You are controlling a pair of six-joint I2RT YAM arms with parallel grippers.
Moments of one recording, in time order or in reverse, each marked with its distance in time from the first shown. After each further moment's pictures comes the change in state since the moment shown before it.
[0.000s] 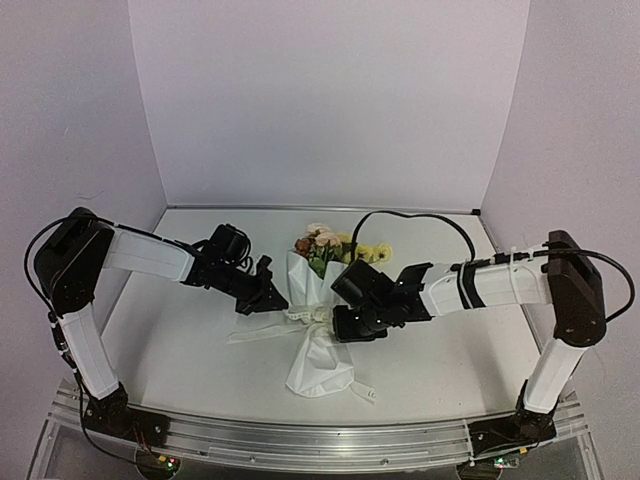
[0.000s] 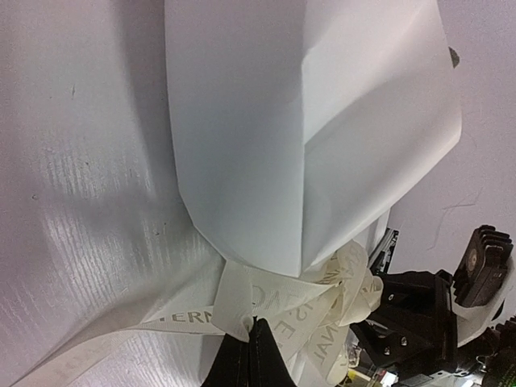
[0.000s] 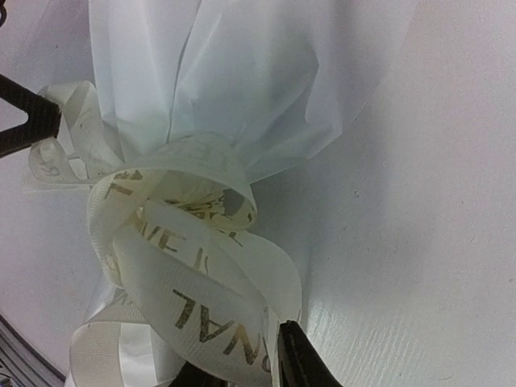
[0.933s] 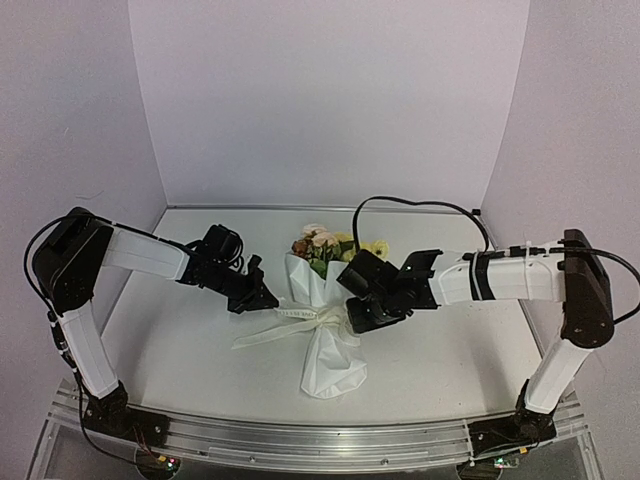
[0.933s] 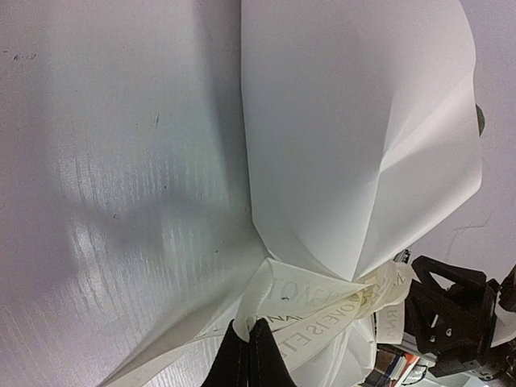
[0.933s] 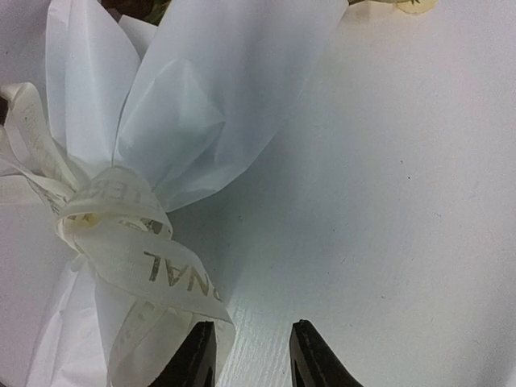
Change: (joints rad) left arm 0.053 0.000 -0.019 -0.012 -0.040 0.032; right arm -0.019 -0.044 0.065 -0.206 0.207 -0.178
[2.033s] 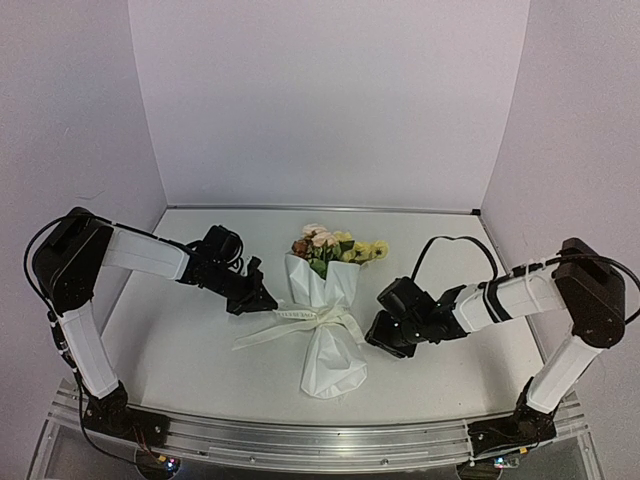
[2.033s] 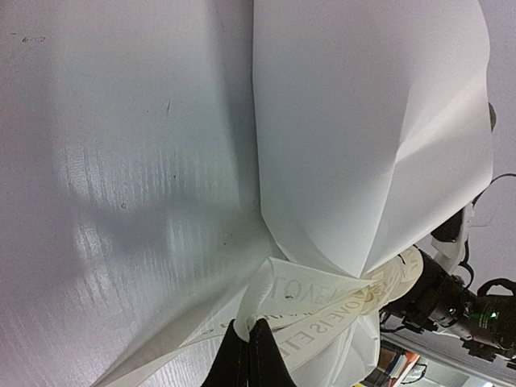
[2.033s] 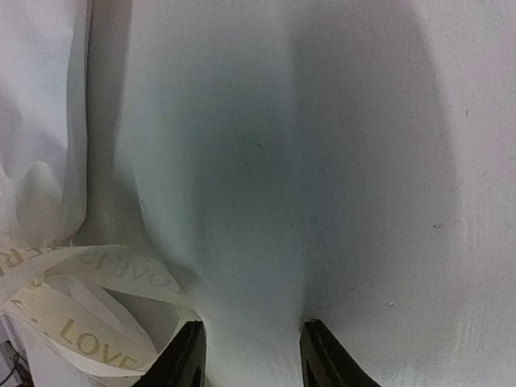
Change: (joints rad) left arm 0.000 0.000 0.003 -0.031 0.002 0.005; right arm -0.126 -0.080 -0.449 0.517 -0.275 0.549
